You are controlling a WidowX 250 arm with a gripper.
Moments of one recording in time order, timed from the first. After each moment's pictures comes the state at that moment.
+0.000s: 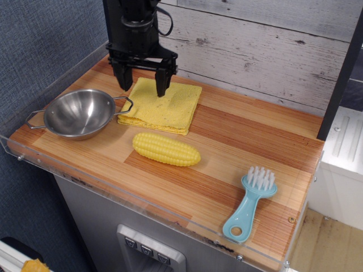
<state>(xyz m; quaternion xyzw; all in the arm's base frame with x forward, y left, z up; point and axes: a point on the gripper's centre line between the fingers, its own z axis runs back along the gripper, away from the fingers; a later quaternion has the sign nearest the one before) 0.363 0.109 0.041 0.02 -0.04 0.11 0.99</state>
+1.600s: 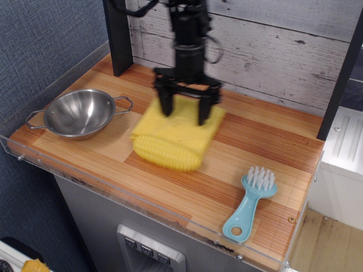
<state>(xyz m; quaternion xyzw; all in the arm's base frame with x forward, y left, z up) 0.360 0.020 0.027 -0.01 0.02 0.02 1.00</state>
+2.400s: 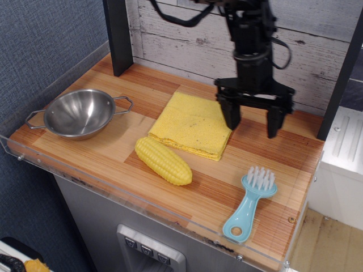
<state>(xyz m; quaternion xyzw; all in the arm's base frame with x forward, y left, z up) 0.362 -0.071 0.033 -0.09 -0.02 -0.04 0.99</state>
